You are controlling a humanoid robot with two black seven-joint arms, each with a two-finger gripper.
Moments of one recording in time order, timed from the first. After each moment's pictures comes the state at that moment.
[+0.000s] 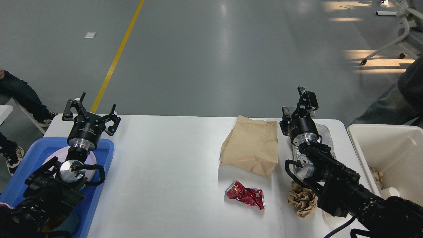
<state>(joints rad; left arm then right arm) -0.68 0.17 -0.99 -0.27 -0.20 -0.62 -0.27 0.68 -0.06 0.63 0.51 -0.21 -0.09 0.61</state>
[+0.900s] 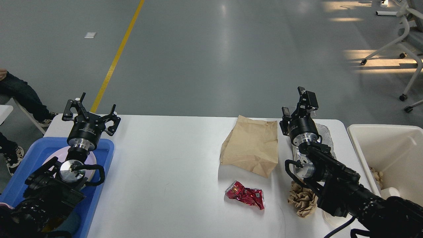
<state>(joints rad) -0.68 0.17 -0.99 -0.27 -0.20 -0.62 -0.27 0.68 -0.06 0.63 0.51 -0.21 -0.09 0.61</state>
